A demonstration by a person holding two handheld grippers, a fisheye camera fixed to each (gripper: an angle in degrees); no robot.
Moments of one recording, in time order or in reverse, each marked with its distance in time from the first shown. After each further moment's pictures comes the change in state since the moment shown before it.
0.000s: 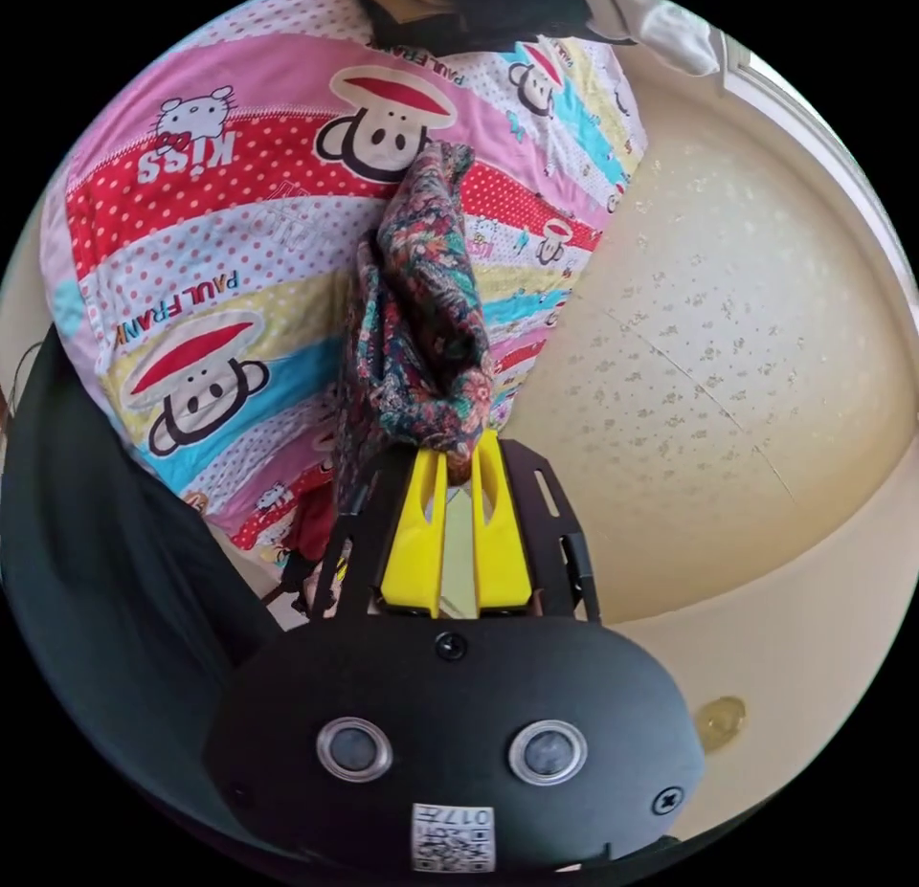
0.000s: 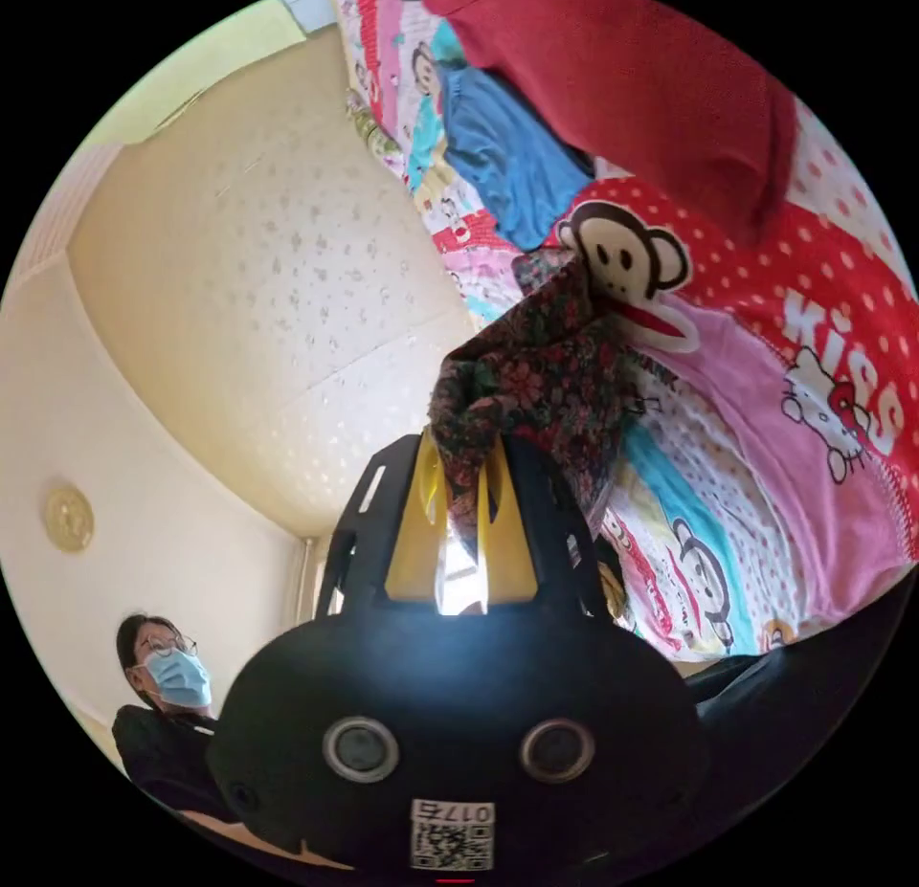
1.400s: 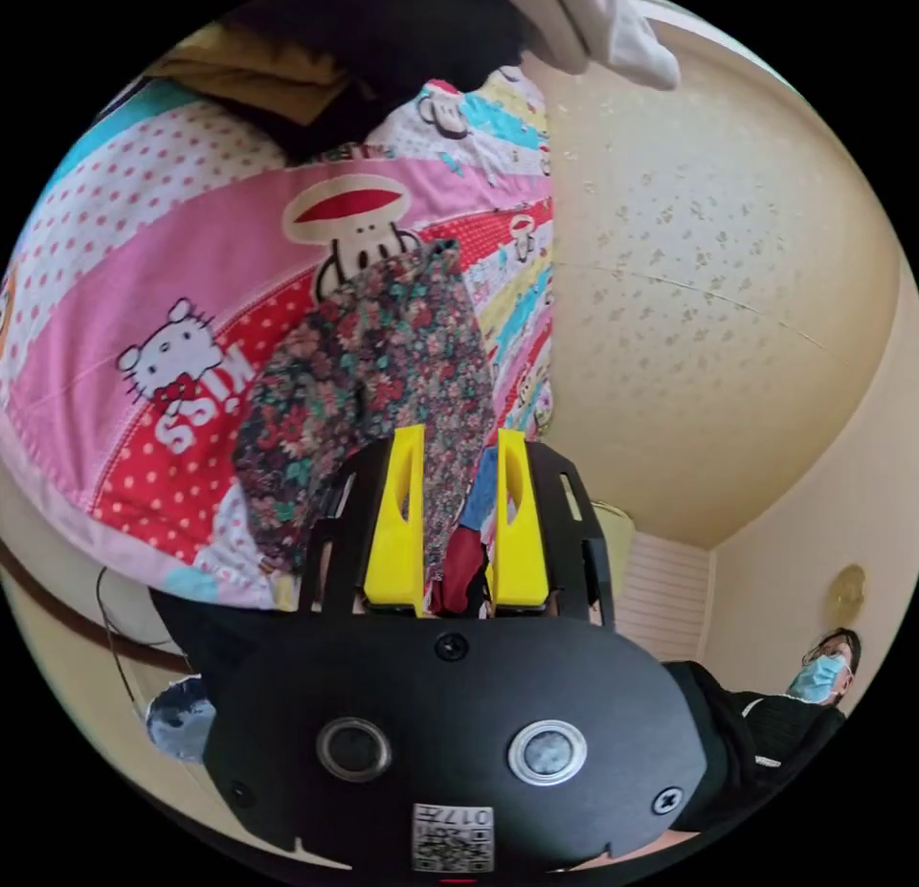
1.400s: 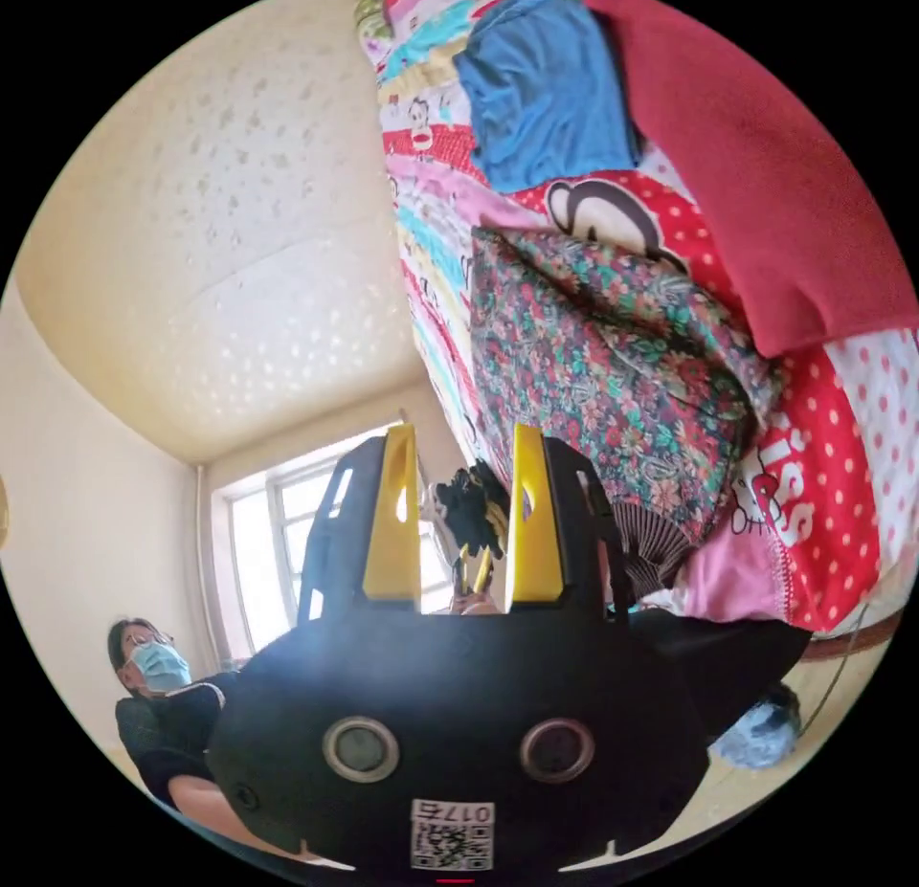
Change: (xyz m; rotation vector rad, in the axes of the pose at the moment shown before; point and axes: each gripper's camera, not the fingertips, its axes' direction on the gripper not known) left arm -0.117 -0.109 -0.041 -0.011 -0.230 0.393; right arm 0.024 0.001 0.026 -0.235 0.347 -0.054
